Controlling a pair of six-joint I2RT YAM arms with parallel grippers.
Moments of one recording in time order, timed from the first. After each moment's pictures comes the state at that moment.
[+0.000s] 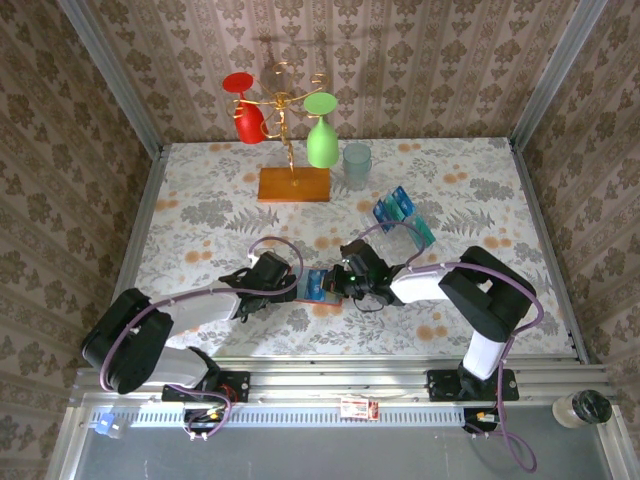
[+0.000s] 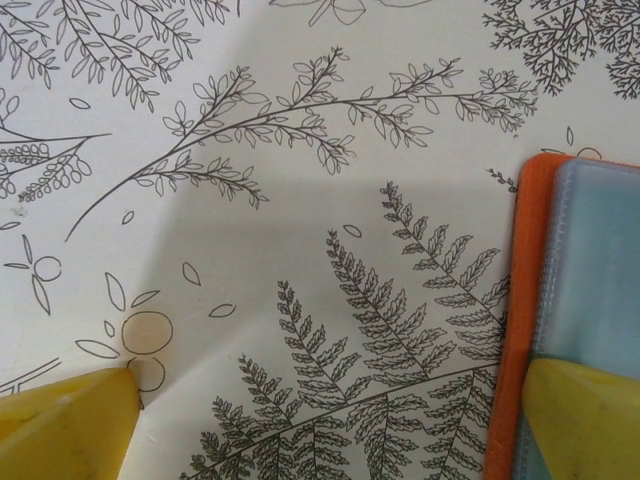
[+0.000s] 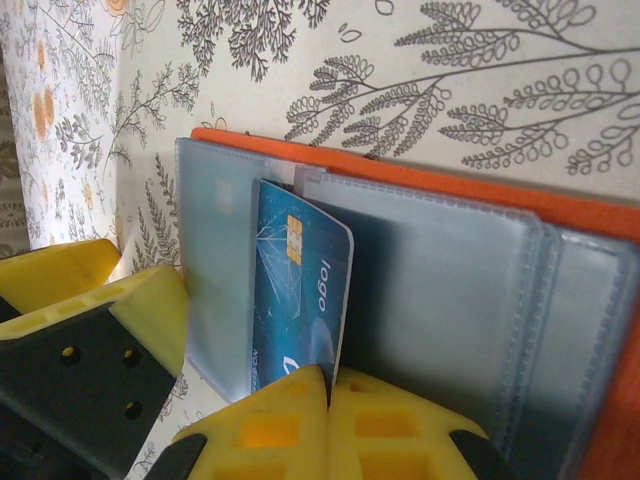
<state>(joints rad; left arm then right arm) -0.74 1.36 0.51 -0.21 -0.30 -0.62 0.76 1.76 0.74 0.25 -0.26 1.02</state>
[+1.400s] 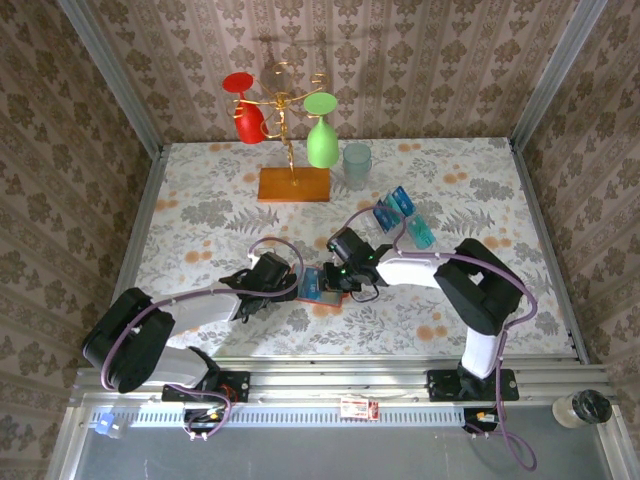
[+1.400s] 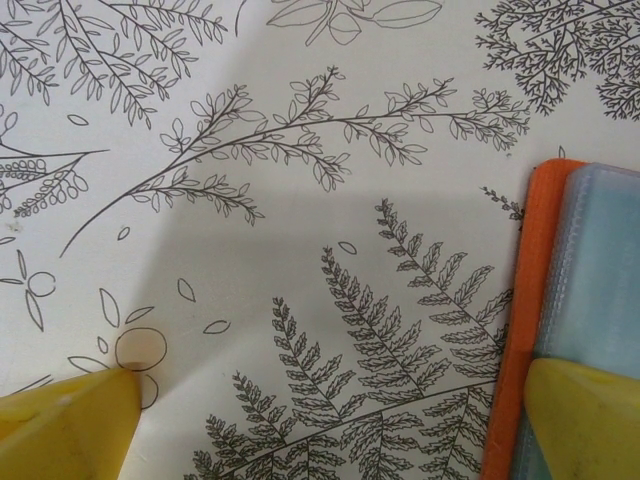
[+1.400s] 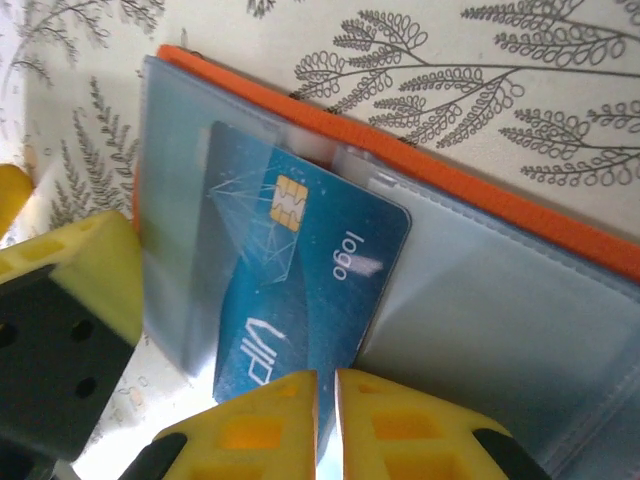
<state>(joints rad) -0.74 1.36 0.49 -0.16 -0.31 -0.62 0.76 1.83 0.99 -0.17 -0.30 0.78</state>
